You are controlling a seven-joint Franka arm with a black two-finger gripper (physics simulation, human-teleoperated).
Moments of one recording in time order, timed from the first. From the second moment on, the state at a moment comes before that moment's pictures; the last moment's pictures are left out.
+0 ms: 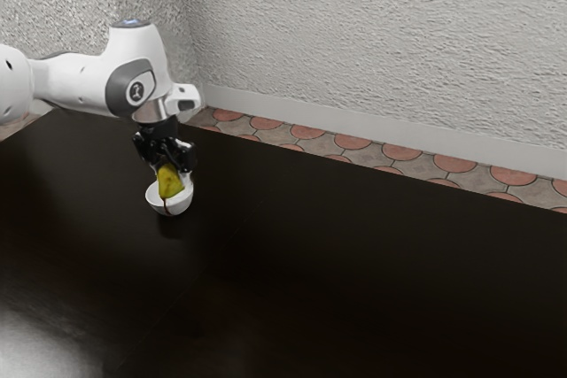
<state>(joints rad) 0.20 0.22 -0.06 -1.85 0.05 2.09 0.08</state>
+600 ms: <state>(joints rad) 0.28 0.47 -0.06 -1.58 0.07 1.98 0.22</state>
